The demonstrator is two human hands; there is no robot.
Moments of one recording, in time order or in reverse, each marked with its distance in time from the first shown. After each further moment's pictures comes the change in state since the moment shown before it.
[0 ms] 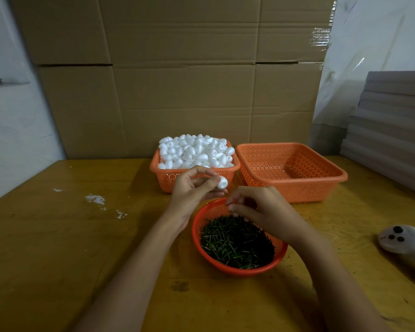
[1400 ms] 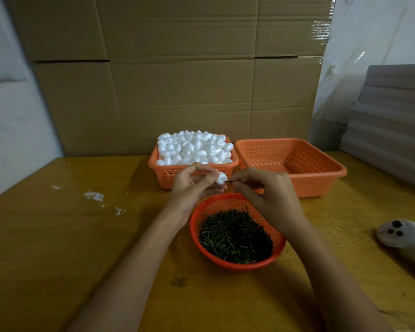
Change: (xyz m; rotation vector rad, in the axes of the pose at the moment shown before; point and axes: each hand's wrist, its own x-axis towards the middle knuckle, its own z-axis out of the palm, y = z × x) left_hand 0.001 -0.003 0.000 -0.068 -0.035 -0.033; right_hand 0.001 -0.009 -0.002 -0.051 0.369 -0.042
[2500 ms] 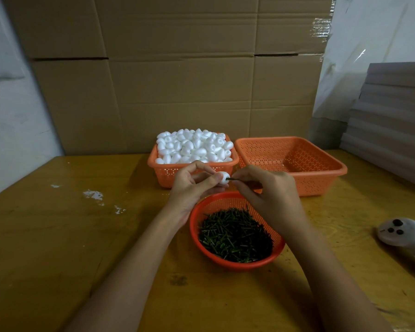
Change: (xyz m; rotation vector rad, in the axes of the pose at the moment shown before) left_hand -0.001 0.001 0.003 0.010 0.005 0.007; right_hand -0.003 0.001 0.003 -0.141 0.083 -0.065
